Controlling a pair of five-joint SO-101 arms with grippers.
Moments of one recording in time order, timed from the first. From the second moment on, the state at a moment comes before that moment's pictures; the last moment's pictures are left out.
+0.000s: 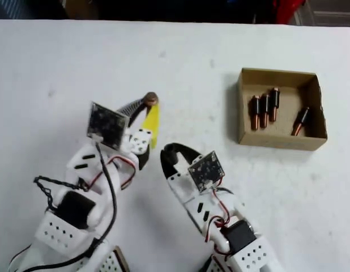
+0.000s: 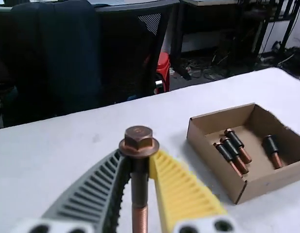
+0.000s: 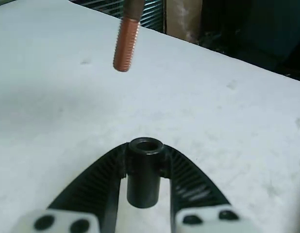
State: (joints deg) left arm 21.3 -69.0 62.8 26.0 4.1; right arm -35.8 -97.6 96.7 25.8 5.7
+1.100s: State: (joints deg) left arm 21.3 -69.0 62.8 22.8 17.2; right arm -34.0 -97.6 96.7 22.3 5.7
